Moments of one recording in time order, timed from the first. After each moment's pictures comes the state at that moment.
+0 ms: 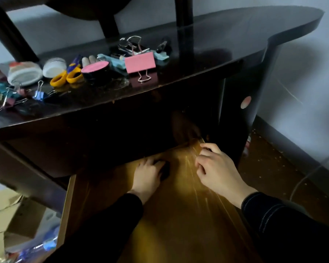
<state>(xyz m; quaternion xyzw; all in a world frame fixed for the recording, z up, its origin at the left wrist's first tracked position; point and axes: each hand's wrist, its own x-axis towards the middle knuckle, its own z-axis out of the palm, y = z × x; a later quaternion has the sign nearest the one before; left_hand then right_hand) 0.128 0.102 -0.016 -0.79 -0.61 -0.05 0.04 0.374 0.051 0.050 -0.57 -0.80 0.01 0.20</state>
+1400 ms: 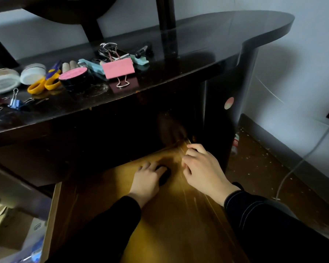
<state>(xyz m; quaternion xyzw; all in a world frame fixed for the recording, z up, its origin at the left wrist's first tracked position) 0.158 0.096 -0.012 -0.84 -0.53 0.02 0.05 0.374 0.050 0.055 -0.57 -0.80 0.01 0.20</state>
